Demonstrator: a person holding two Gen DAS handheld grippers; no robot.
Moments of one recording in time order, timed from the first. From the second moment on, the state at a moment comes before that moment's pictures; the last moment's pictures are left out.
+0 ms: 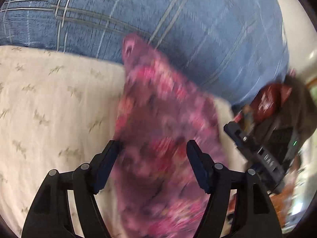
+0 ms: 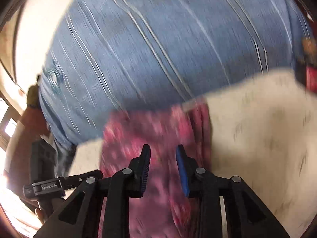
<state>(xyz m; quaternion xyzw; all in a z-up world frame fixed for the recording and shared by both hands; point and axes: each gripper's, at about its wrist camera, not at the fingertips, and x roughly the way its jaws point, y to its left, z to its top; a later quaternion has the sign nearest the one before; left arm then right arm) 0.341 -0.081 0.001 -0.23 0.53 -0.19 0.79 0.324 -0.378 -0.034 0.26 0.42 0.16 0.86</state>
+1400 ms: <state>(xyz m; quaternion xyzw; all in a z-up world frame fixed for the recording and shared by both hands) 0.231 -0.039 0.060 -0.24 0.50 -0.22 0.80 0.210 -0.331 0.018 0.21 0.40 0.26 0.85</state>
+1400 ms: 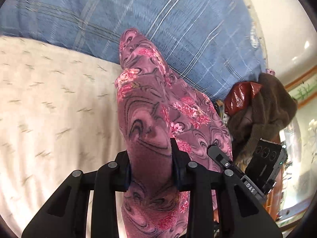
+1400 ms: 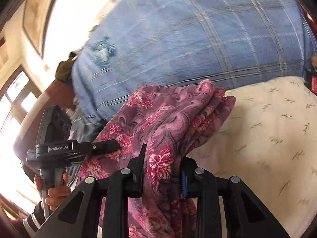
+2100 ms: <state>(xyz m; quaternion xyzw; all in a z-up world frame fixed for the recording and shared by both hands) 0.103 0.088 0.011 -0.23 0.53 -0.13 0.80 0.100 -0.234 -0.054 0.23 0.51 0.27 0.78</state>
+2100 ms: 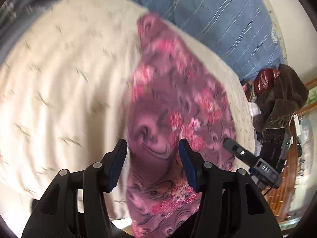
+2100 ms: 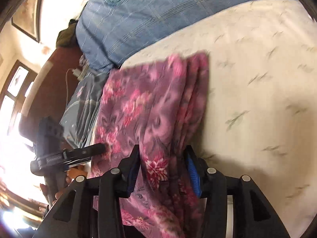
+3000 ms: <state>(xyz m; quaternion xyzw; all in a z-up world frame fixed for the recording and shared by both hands) 0.162 0.054 0.045 -0.05 0.49 -0.09 0.87 0.136 -0.232 -0.030 0.19 0.44 0.29 0.83</state>
